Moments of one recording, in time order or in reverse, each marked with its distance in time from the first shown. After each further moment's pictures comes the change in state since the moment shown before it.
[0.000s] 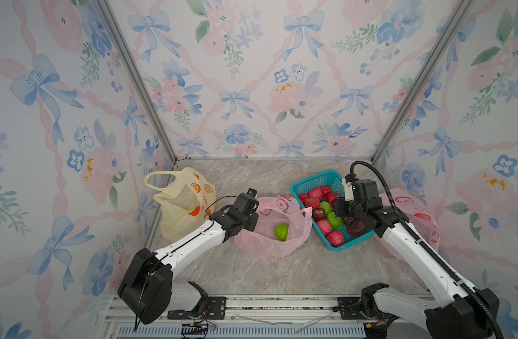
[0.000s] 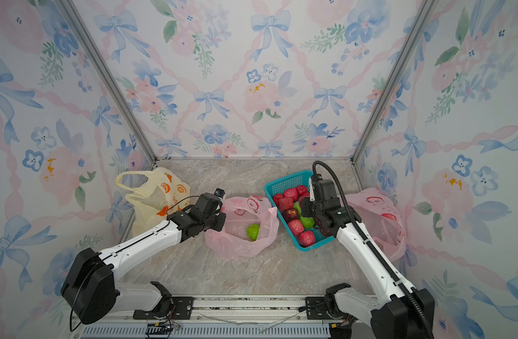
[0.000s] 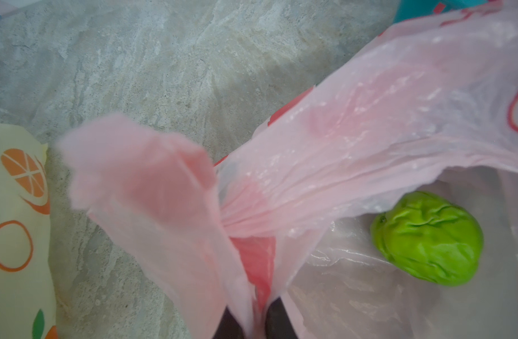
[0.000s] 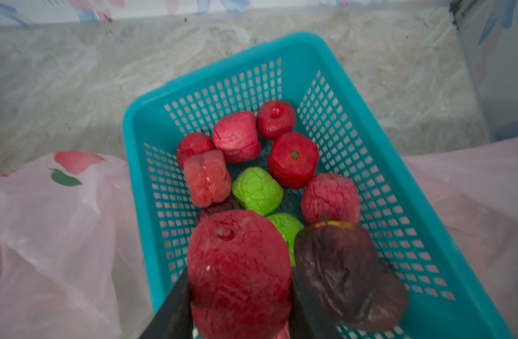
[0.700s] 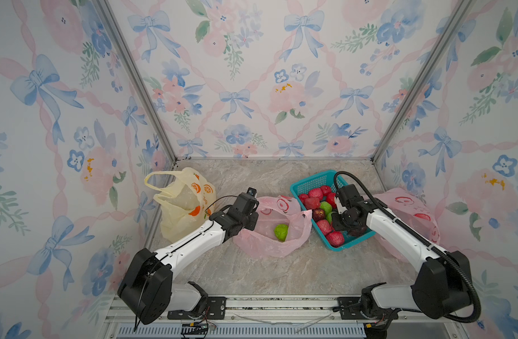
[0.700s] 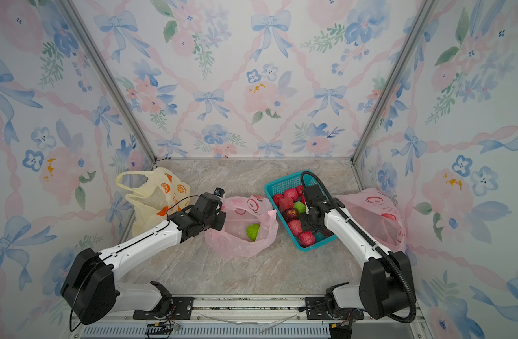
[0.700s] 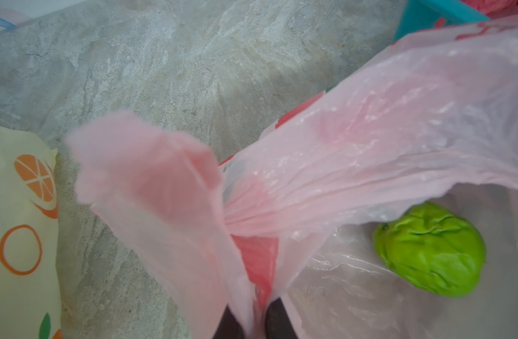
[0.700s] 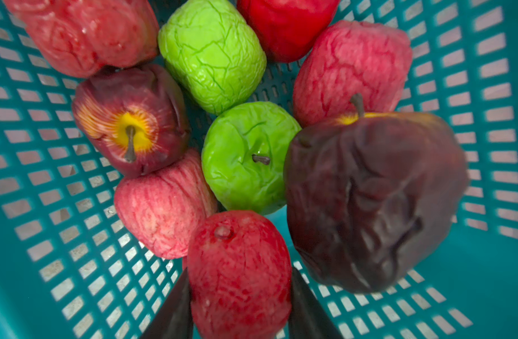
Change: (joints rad) left arm 0.000 -0.003 -0.006 0.027 -0.019 0.000; right arm -0.007 0.217 0.000 -0.200 0.038 -0.044
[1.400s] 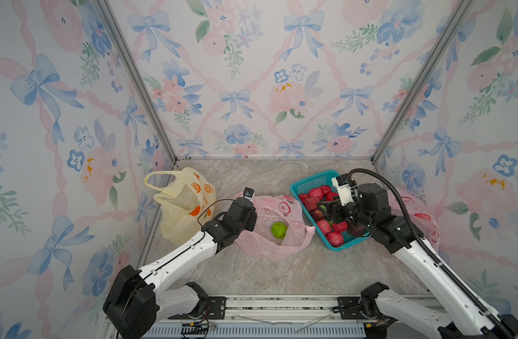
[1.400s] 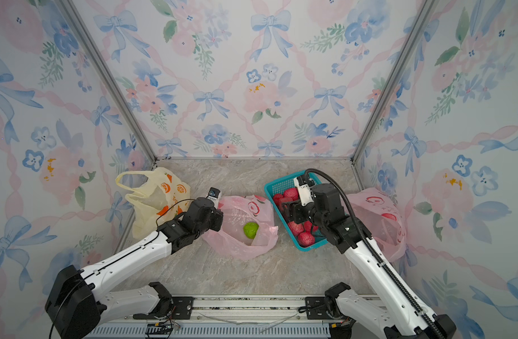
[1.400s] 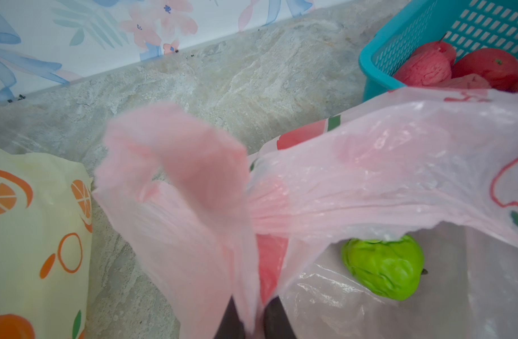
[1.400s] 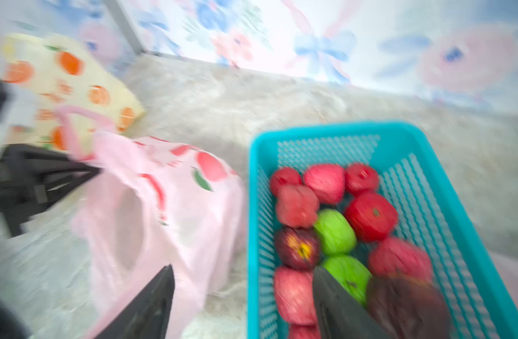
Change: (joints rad) left arm -0.058 -0.163 -0.082 0.112 -0.094 -0.002; right arm 0.231 -0.410 0.043 0.328 -0.261 -0.089
